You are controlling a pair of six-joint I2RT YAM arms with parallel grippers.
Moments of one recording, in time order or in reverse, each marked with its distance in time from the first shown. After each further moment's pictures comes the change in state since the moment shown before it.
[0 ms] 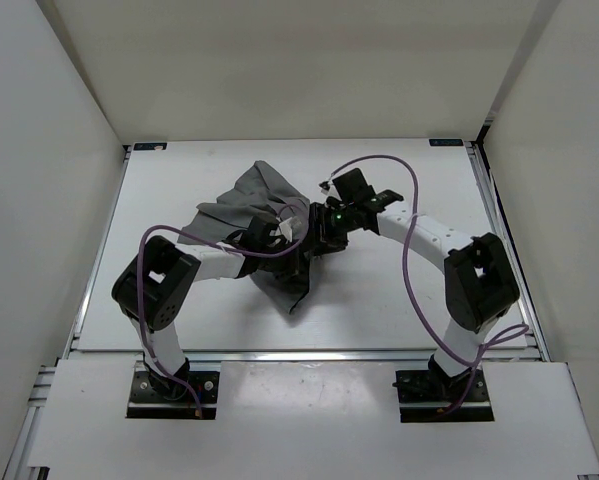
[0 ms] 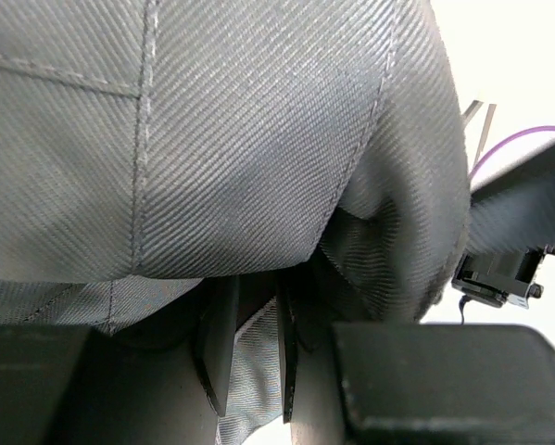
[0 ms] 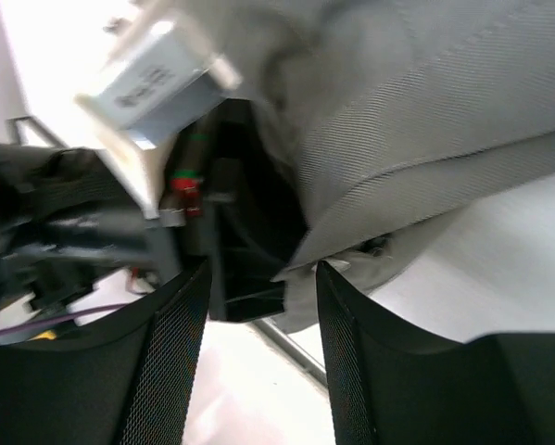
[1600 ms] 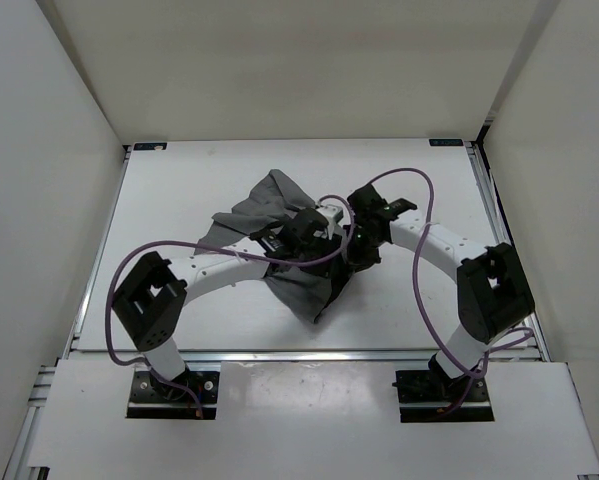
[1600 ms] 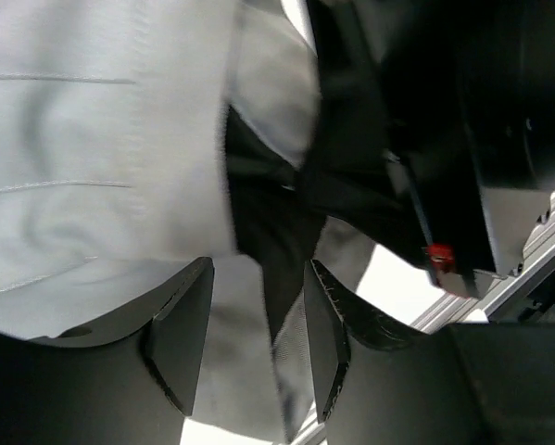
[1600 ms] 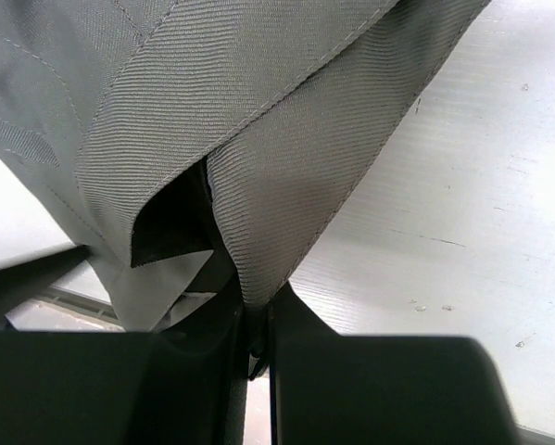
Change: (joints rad) left arm -0.270 -0.097 0.318 -0.408 -0.560 0.302; right arm -0.029 -0.082 -0.116 -0.273 0.362 -0.091
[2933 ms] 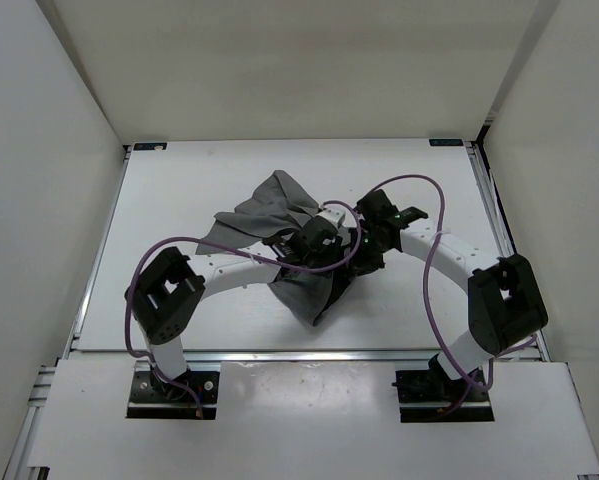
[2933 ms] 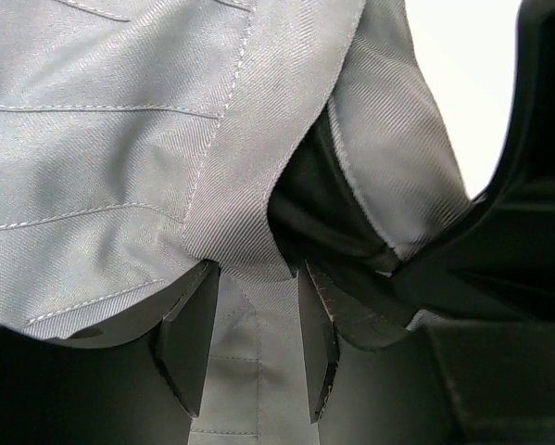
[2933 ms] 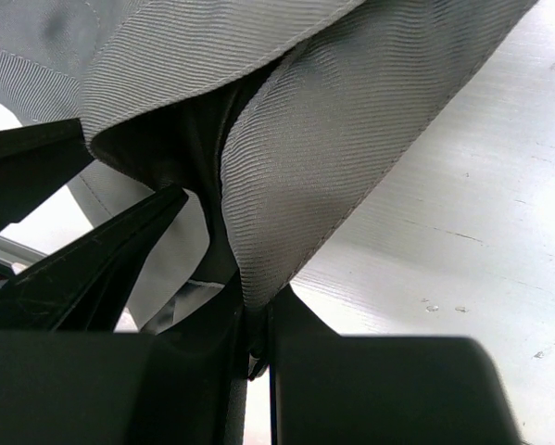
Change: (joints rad) left arm -0.053 0.090 -0.005 0.085 -0.240 0.040; right arm -0.027 -0.087 -0.105 0.074 -0.085 -0.010
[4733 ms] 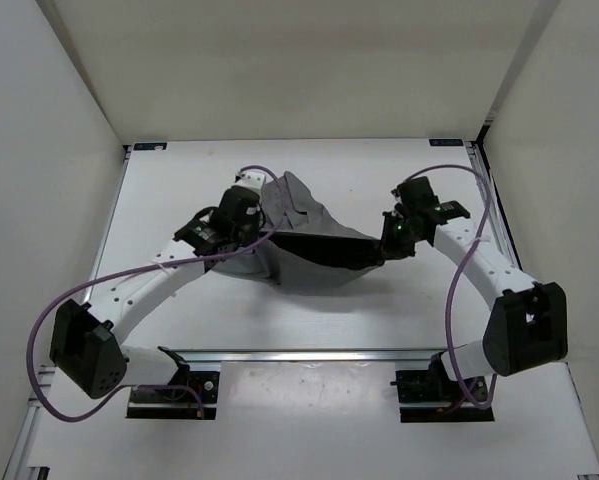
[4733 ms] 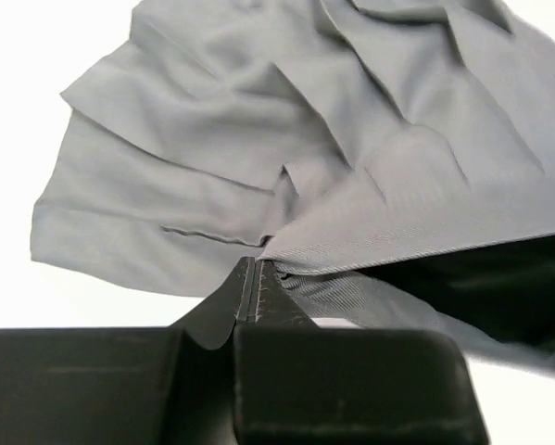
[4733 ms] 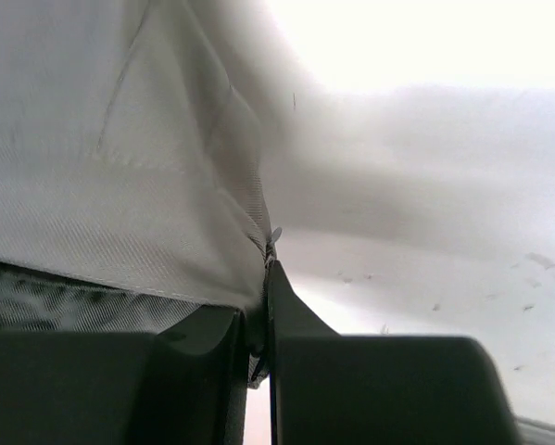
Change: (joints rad) left arm 0.280 -0.451 -0.109 -0.271 -0.179 0.167; right arm -0.193 -0.144 -0.017 -0.072 0.039 -0.058
